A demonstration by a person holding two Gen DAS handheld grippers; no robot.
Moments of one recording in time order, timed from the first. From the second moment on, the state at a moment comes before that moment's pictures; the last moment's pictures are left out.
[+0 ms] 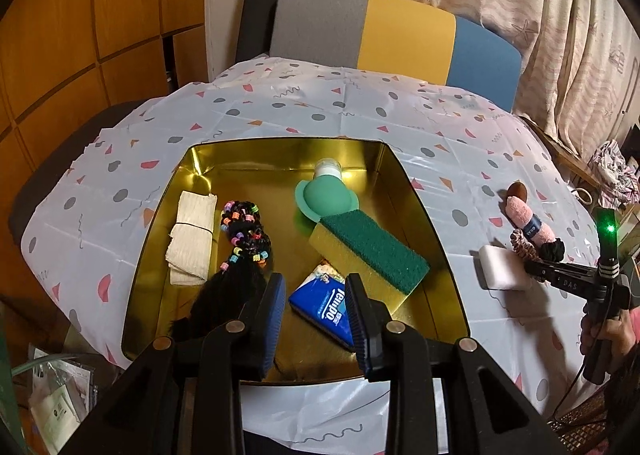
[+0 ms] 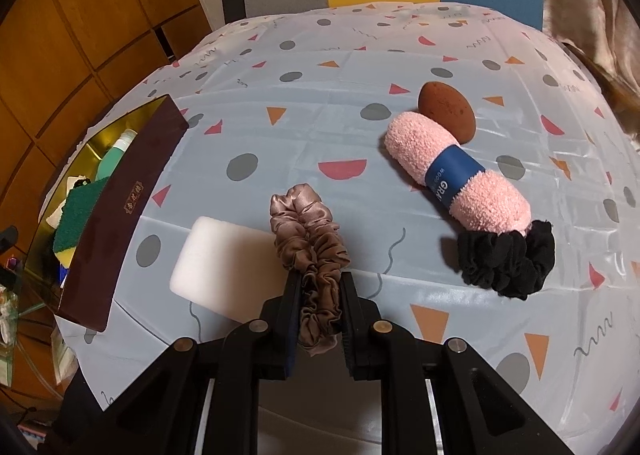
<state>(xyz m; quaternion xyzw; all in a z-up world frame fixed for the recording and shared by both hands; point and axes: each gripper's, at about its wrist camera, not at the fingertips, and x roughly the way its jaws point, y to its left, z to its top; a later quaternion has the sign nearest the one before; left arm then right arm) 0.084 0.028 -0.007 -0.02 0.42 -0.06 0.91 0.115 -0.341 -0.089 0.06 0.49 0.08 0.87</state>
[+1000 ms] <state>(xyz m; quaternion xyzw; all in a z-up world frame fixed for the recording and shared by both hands) 0.066 0.050 -0.018 -0.05 0.42 -0.07 0.90 0.090 -0.326 -0.048 0.13 0.45 0.09 0.88</state>
